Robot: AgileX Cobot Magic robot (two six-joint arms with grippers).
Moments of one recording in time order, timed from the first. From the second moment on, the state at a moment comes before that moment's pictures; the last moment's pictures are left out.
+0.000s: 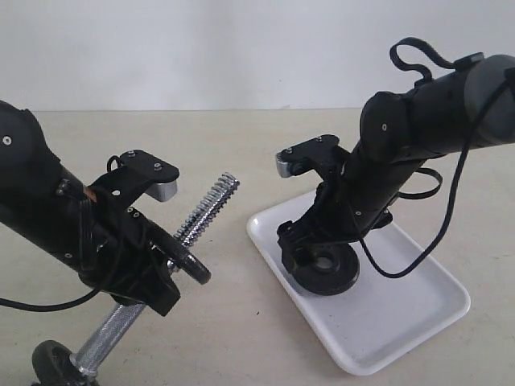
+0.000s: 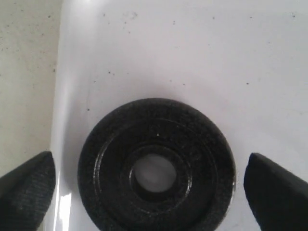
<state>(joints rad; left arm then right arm) -0.51 1.58 -0.83 -0.44 0.62 0.53 0.50 1.90 -1.10 0.22 0.56 -0.26</state>
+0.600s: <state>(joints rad) -0.51 1.58 -0.83 -0.44 0.61 0.53 0.50 1.95 -1.11 0.17 0.58 -0.25</state>
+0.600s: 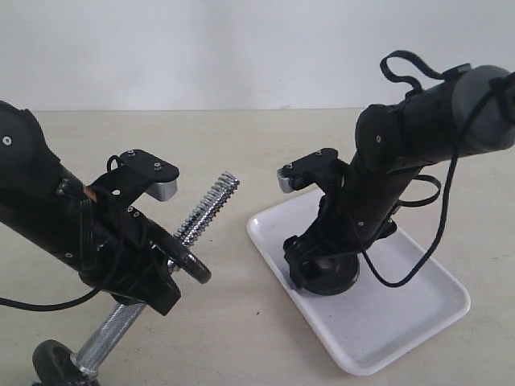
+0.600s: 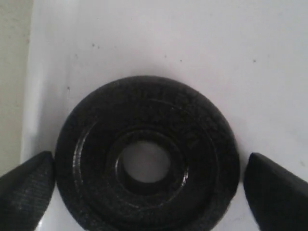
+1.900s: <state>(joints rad) -0.51 1.58 -0.83 -0.44 0.61 0.53 0.50 2.00 -1.14 0.06 0.66 -0.17</state>
